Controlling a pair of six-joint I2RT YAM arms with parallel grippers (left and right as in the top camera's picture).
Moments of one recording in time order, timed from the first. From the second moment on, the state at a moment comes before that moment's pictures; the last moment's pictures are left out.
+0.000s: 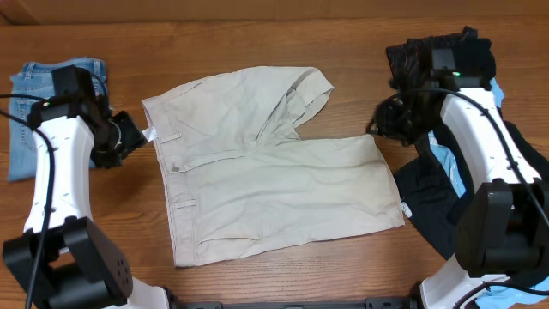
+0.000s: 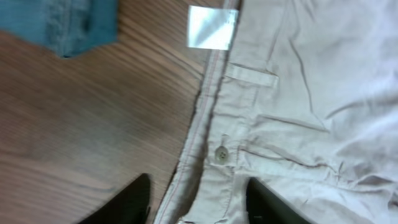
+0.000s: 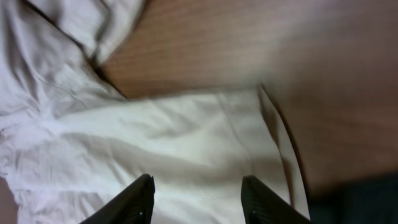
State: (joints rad) left arm 0.28 1.71 1.40 -1.07 0.14 -0.33; right arm 0.02 1.83 1.48 -1.02 -0.38 0.09
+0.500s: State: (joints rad) left arm 0.24 2.00 1.41 -0.79 0.17 -0.31; right arm 0.24 2.01 1.48 -0.58 -0.44 0.14
